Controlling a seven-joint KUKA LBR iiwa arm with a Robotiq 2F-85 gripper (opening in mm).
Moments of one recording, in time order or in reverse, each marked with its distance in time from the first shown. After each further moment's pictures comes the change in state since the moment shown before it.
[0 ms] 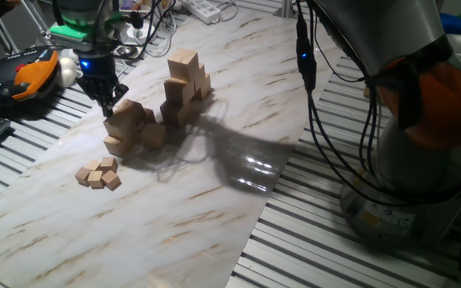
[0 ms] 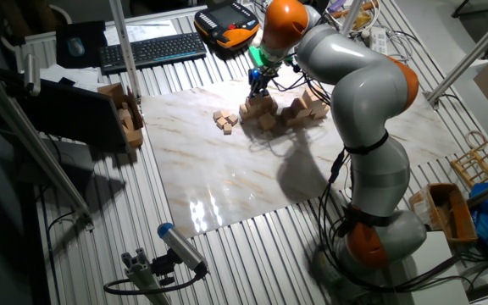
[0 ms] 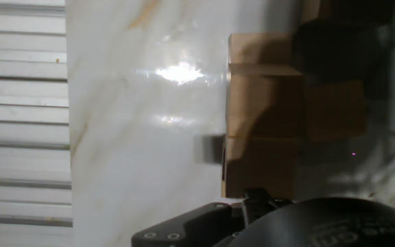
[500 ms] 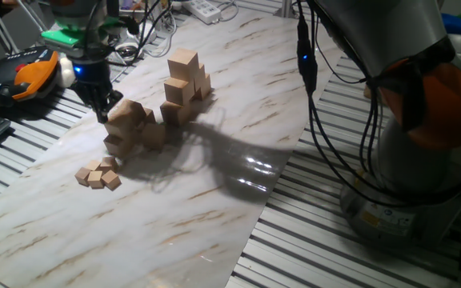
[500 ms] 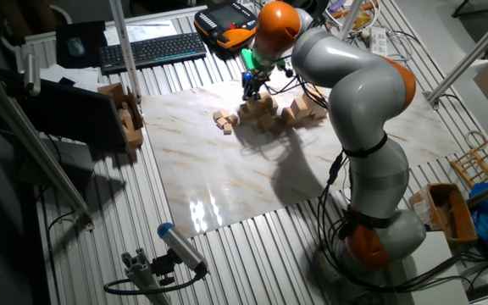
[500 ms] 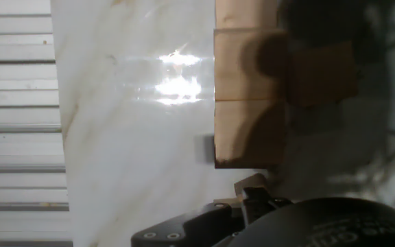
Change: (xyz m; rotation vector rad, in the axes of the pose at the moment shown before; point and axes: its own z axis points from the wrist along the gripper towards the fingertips) arm 0.029 -0.006 0.006 -0.013 0.004 0.054
